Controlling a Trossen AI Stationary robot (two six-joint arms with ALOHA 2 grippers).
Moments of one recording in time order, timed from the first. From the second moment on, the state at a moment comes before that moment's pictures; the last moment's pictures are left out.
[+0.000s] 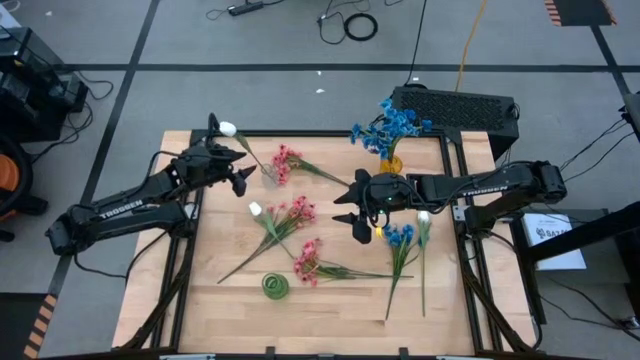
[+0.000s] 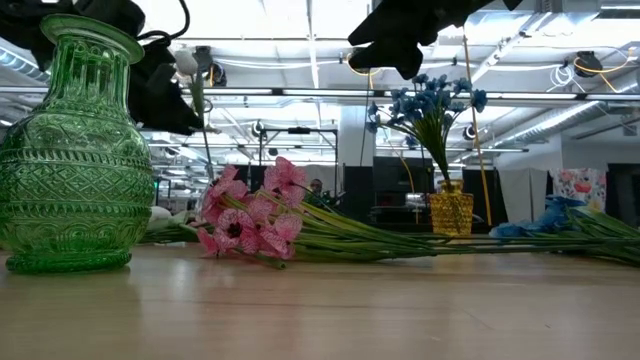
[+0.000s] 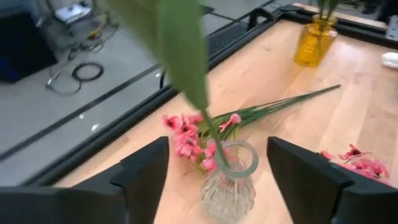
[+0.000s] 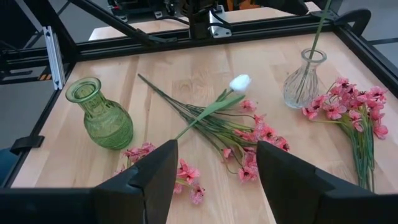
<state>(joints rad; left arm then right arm) 0.57 0.63 0.40 -0.18 -0.07 -0.06 0.03 1.38 1.02 -0.13 0.03 0.17</state>
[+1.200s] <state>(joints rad) 0.17 0.55 0.40 -0.36 -0.06 -0.55 0.08 1.77 1.10 0.19 0.09 0.35</state>
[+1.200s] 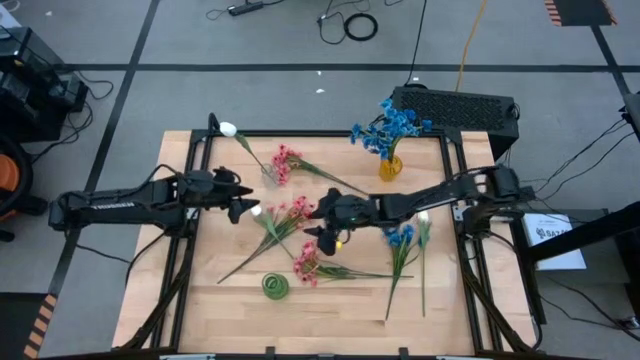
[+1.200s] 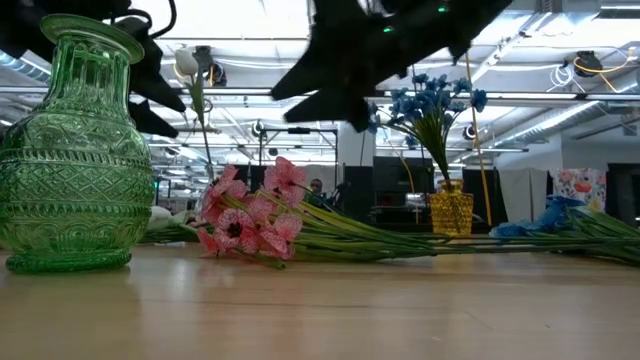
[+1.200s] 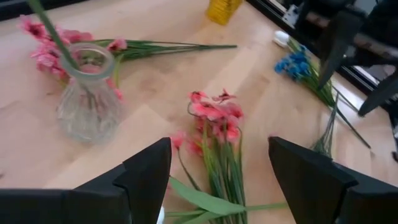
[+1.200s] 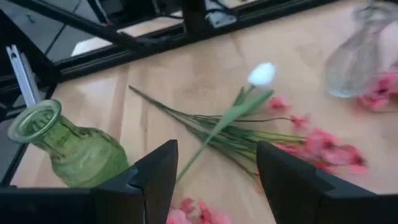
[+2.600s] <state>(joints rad) -0.12 0.56 0.40 -0.36 -0.40 -0.60 0.11 2.22 1.52 -0.01 0.05 0.34</state>
